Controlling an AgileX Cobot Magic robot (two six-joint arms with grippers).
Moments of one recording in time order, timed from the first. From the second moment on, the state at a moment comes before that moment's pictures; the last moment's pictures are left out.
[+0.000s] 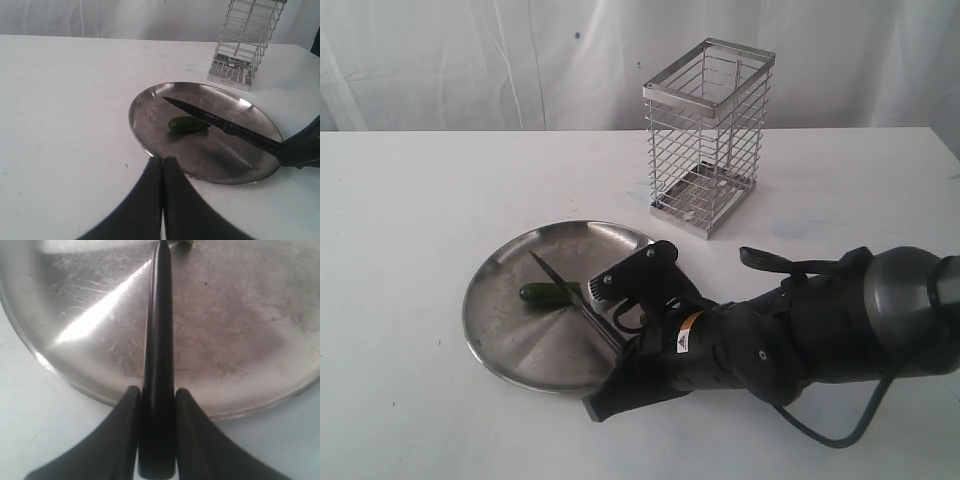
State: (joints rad) left arm -0.28 0.01 0.02 -0.05 0.25 -0.14; right arm 0.81 1.76 -0.76 0.25 -0.04 -0.13
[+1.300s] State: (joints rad) left arm -0.28 0.01 0.02 -0.05 0.17 -0.21; right arm 0.81 1.72 -0.73 0.33 -0.08 -0.05
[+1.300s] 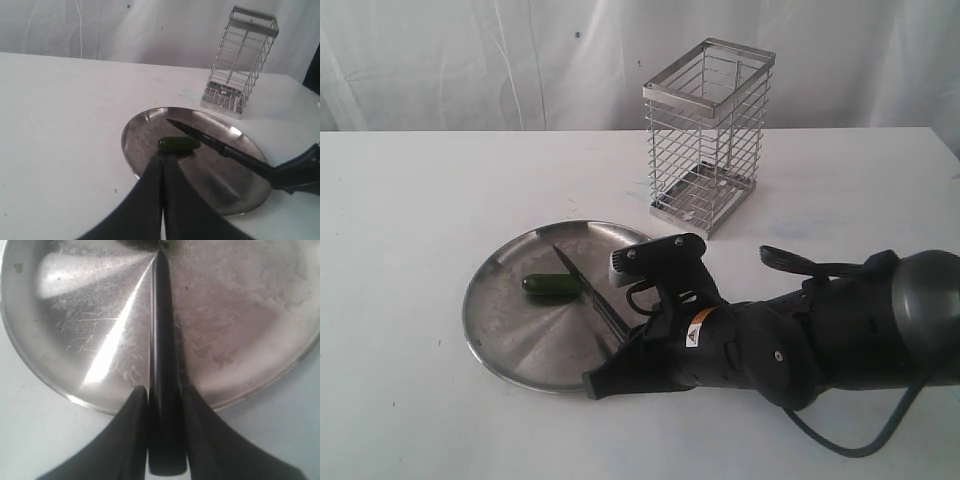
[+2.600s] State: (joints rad) left arm -0.47 1.17 -0.61 0.34 -0.04 -0.42; right arm 0.81 1.73 -0.73 0.32 -0.03 -0.08
